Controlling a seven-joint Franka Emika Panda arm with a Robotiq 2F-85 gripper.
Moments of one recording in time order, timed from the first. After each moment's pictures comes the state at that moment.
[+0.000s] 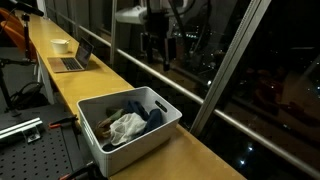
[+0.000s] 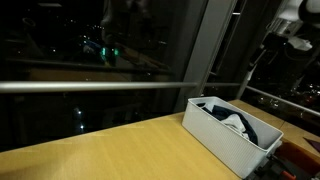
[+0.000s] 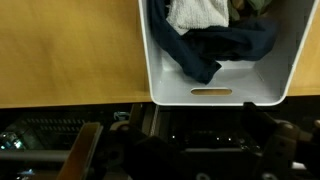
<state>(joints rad) -0.04 -0.06 -0.05 -2.09 -0.16 2.26 -0.03</state>
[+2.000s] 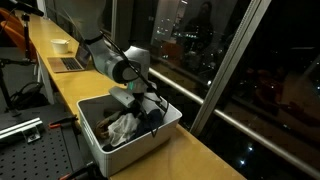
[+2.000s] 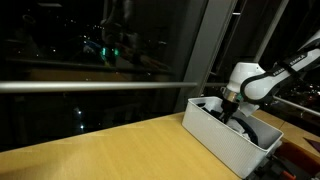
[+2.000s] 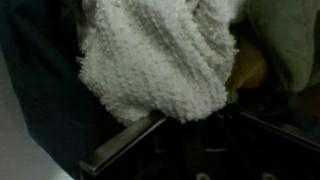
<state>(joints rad) 0.06 0.50 -0.04 -2.12 -0.19 2.62 -0.01</state>
